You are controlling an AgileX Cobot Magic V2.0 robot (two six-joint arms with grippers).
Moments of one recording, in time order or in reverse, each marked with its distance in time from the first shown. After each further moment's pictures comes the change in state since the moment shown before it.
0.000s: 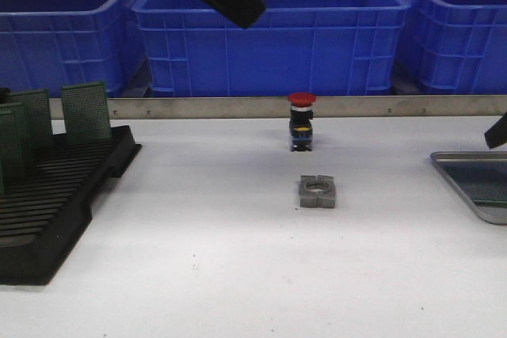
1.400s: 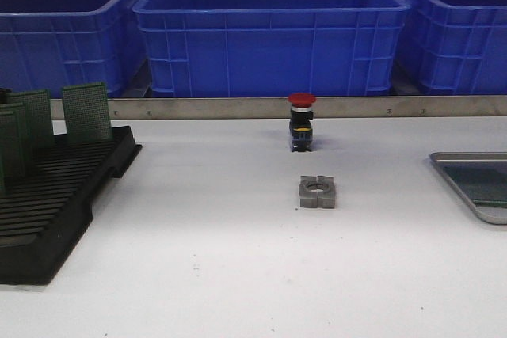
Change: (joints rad) left arm 0.327 -0.821 0.765 0.008 -0.862 -0.444; right arm 0.439 -0.787 0.218 -0.114 -0.590 -0.021
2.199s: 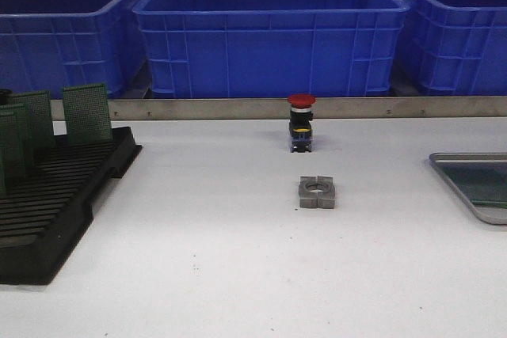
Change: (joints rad) left arm 0.000 -0.587 0.494 -0.145 -0.227 -0.005; right arm 0.137 -0.712 0.459 0.019 -0.336 -0.036
